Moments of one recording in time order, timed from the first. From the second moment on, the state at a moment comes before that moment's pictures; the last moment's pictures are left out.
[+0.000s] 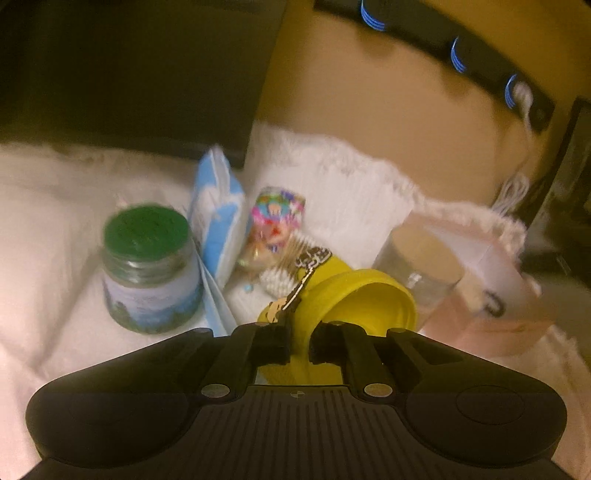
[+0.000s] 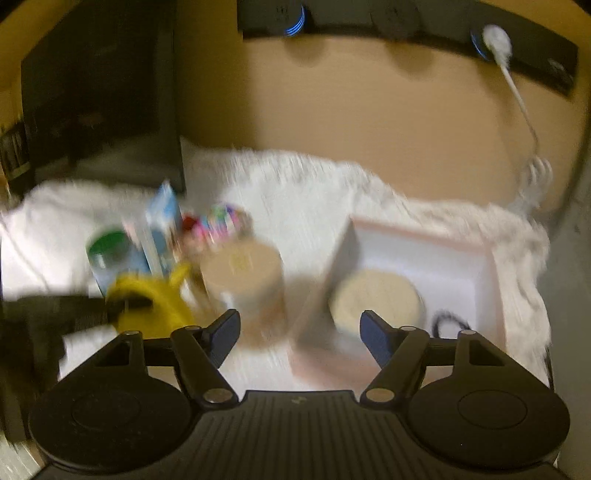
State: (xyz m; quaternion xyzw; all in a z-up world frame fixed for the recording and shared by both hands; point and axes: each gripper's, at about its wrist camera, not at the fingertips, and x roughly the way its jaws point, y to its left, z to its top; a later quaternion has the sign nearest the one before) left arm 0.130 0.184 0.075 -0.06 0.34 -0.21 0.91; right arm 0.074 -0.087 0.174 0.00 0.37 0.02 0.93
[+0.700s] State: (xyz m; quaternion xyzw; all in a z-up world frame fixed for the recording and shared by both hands) left arm 0.127 0.352 0.108 -0.13 0.29 -0.04 0.95; right arm 0.310 0.079 0.099 0.01 0.53 0.07 0.85
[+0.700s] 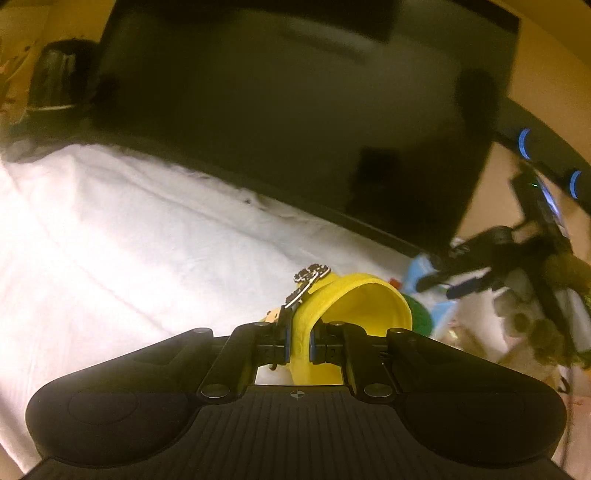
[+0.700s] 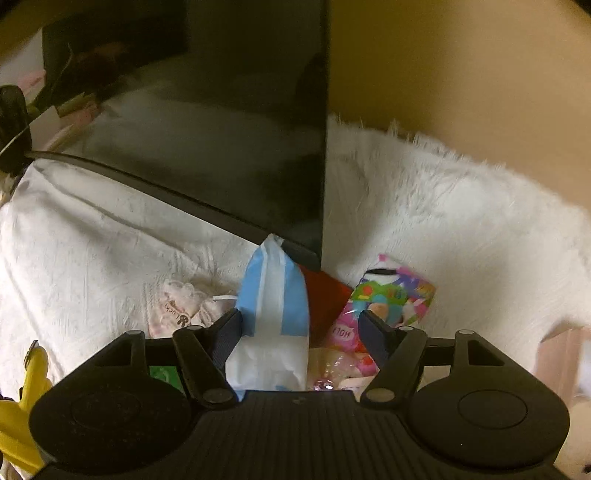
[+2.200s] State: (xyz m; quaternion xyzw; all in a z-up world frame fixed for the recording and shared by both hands) left arm 0.209 -0.087 0.080 -0.04 0.46 -0.37 0.81; right arm 0.096 -0.251 0.253 0.12 0.32 -0.07 0.94
